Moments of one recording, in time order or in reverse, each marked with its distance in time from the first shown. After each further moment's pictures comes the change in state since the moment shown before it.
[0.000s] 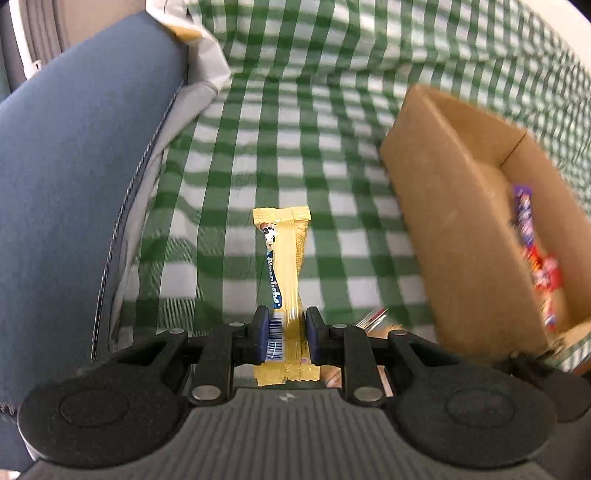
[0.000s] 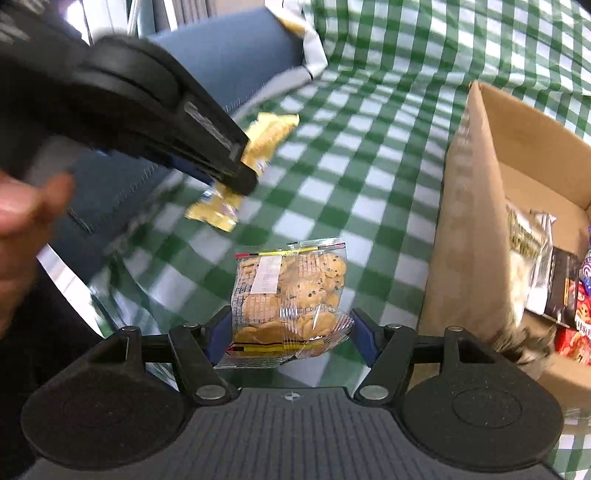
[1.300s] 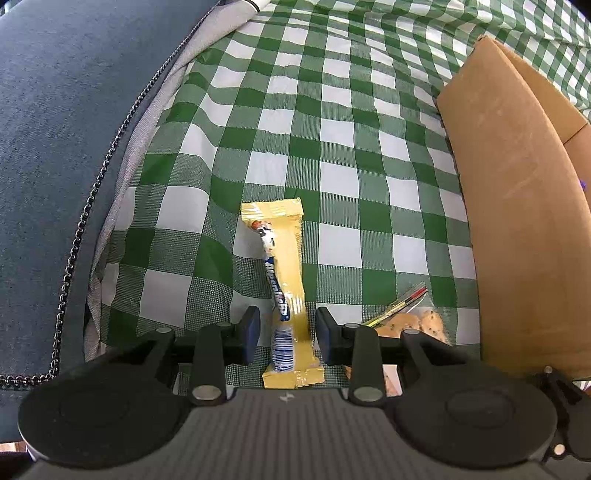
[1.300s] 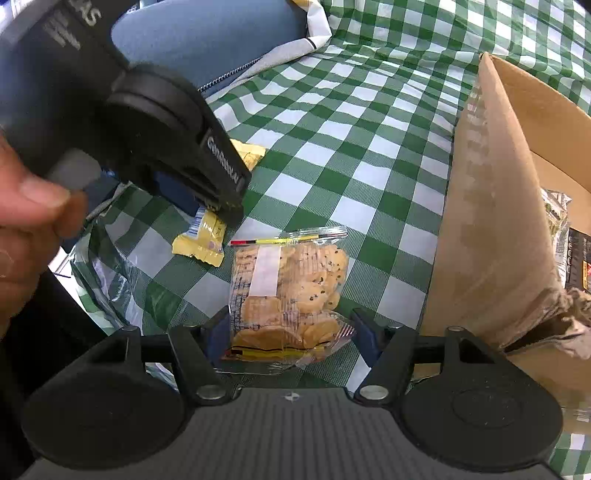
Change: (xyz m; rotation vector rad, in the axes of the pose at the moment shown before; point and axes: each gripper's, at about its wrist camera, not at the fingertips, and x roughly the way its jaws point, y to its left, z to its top) left arm 0.050 0.010 -0.009 -0.129 0.170 0.057; right arm 0.020 -0.008 -0.013 -0.021 0.043 0.021
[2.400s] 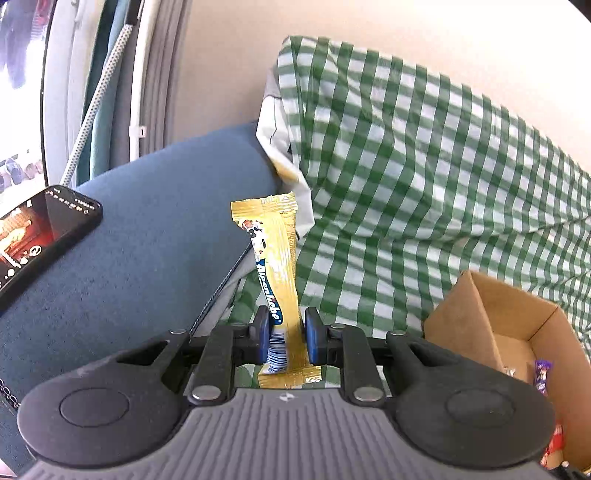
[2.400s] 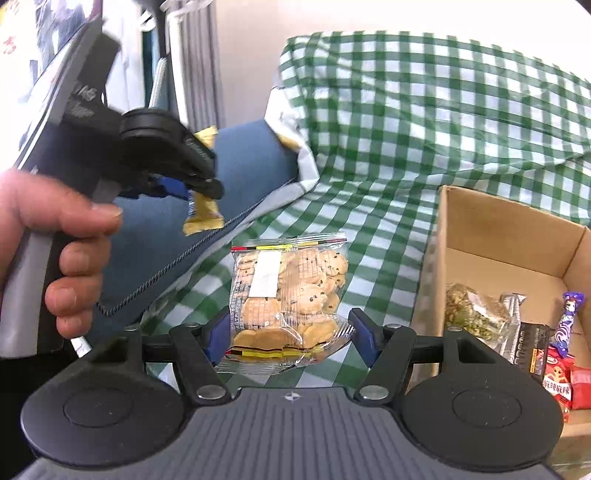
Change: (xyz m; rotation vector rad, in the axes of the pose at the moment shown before) left arm -0.115 0.022 0.011 -0.202 -0.643 0.013; right arm -0.076 -0.012 0.011 0.032 -0.424 0.007
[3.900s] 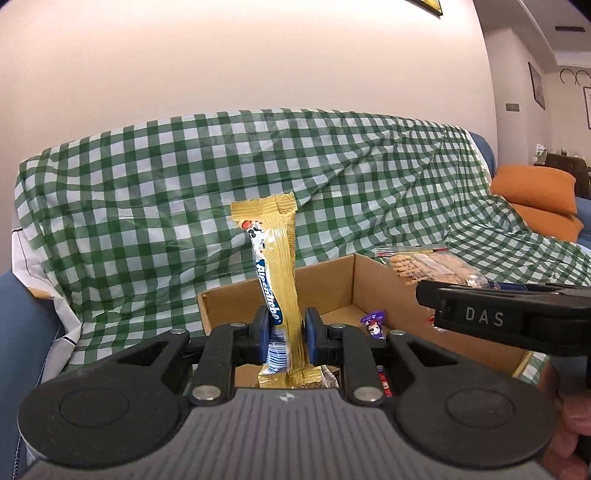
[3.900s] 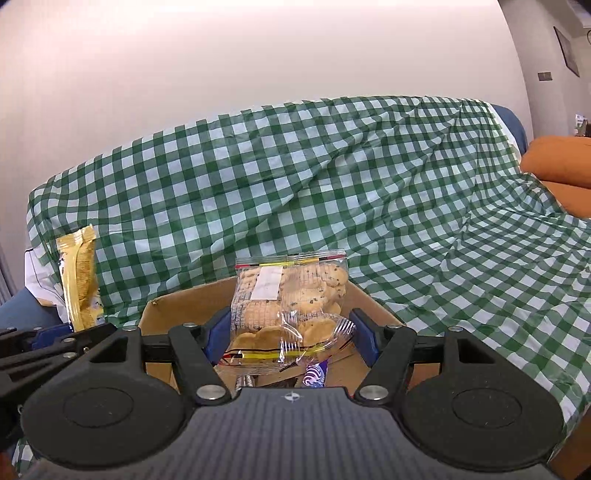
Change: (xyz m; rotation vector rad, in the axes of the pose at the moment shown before) left arm -0.048 -0.207 -0.087 0.546 -0.218 -0.470; right arm -0.077 -0.165 -0.021 0.436 -0.319 -0.612
